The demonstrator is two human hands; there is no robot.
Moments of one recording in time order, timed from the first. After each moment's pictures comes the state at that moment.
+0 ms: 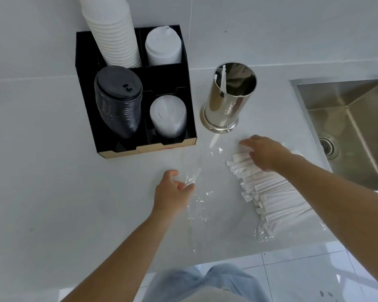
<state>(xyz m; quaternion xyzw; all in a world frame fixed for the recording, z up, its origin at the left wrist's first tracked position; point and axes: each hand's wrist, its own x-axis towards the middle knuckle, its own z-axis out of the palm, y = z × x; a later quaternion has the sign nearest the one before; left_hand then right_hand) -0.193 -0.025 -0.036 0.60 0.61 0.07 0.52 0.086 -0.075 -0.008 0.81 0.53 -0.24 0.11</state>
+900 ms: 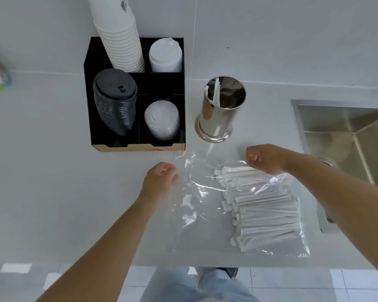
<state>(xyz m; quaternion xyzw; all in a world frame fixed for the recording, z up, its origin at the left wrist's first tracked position) -0.158 -0.021 -0.014 0.47 0.63 0.18 0.60 0.150 -0.075 0.021 0.72 0.60 -0.34 0.11</state>
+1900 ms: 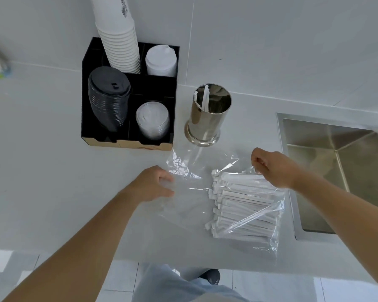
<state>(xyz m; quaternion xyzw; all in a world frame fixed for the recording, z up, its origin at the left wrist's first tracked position) -0.157 -0.021 -0.019 0.70 0.52 -0.03 0.48 0.185 -0.121 0.041 0.73 0.63 -0.25 -0.03</state>
